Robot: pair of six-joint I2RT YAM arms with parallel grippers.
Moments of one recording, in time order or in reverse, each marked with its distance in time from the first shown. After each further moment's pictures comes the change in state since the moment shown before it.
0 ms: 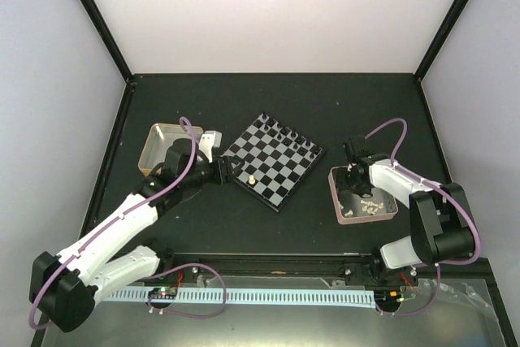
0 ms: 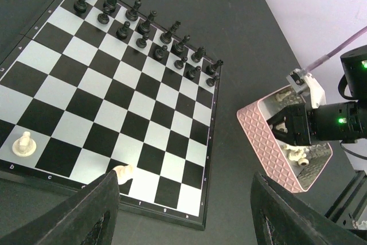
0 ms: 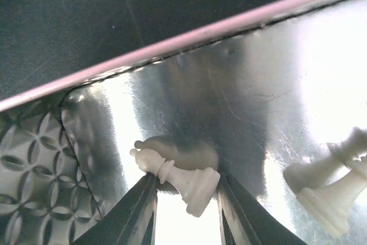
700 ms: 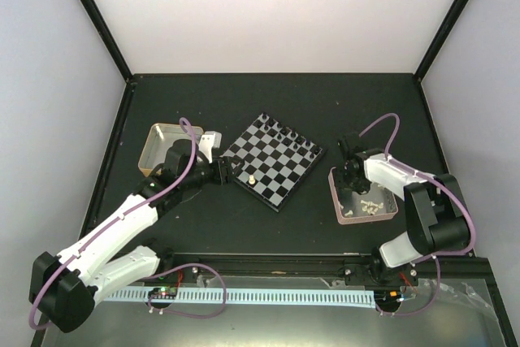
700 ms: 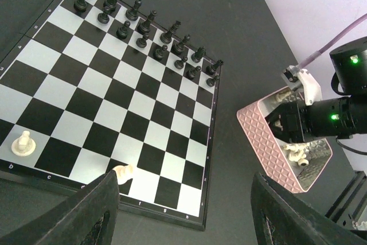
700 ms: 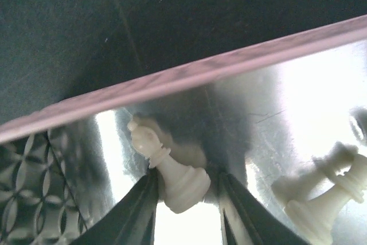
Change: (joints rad) left arm 0.000 -0.004 -0.015 0.017 0.000 -0.006; right arm 0.032 0.069 0.056 -0.032 0.082 -0.012
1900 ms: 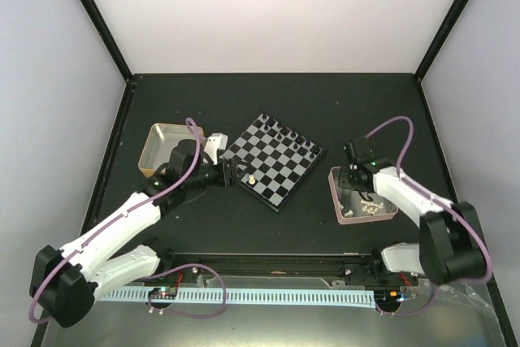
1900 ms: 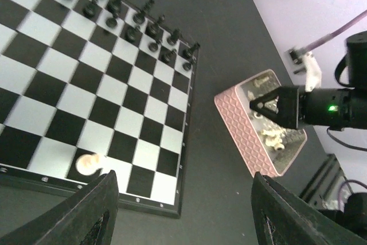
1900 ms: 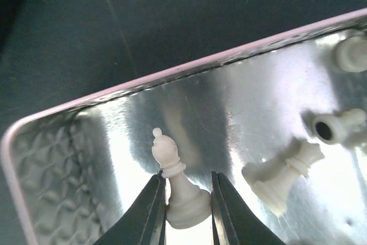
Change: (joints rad) left arm -0.030 0.018 0.000 0.024 0.056 -0.045; right arm 0.011 -0.144 -0.072 0.045 0.058 0.017
